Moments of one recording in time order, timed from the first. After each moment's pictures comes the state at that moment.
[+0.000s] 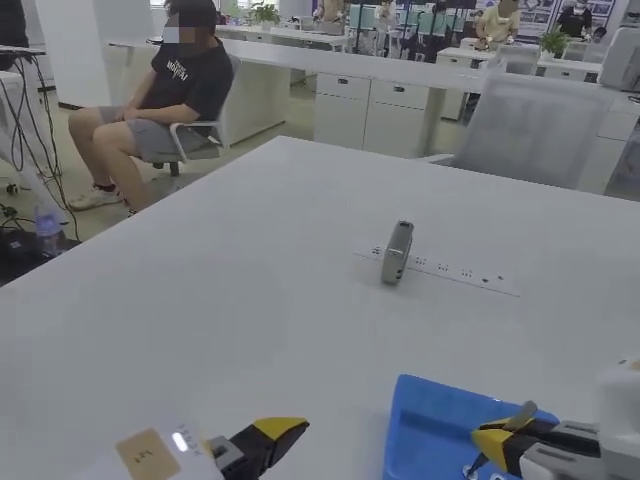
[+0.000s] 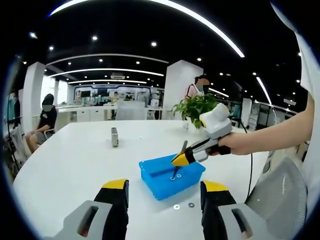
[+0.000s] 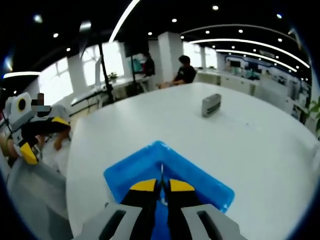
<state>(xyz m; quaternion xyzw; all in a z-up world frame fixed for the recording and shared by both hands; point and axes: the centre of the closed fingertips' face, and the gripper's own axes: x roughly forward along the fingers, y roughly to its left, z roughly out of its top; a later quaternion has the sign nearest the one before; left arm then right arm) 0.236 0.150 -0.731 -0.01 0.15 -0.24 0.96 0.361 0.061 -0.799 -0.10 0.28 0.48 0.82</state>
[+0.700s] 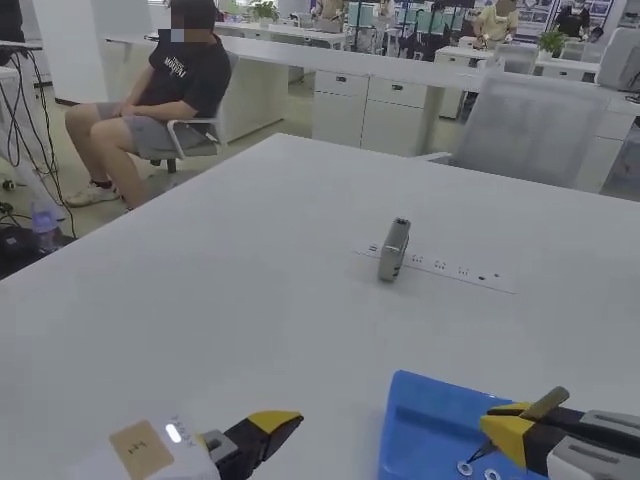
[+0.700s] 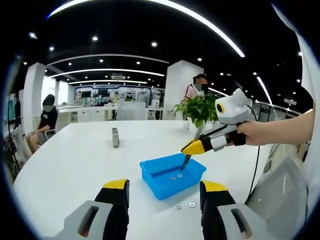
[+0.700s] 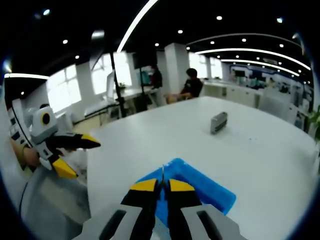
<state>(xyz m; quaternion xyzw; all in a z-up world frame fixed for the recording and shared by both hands) 0.237 0.152 -0.731 -0.01 0.14 -0.24 0.96 0.323 0.065 -0.746 -0.08 0.24 0.51 0.82</state>
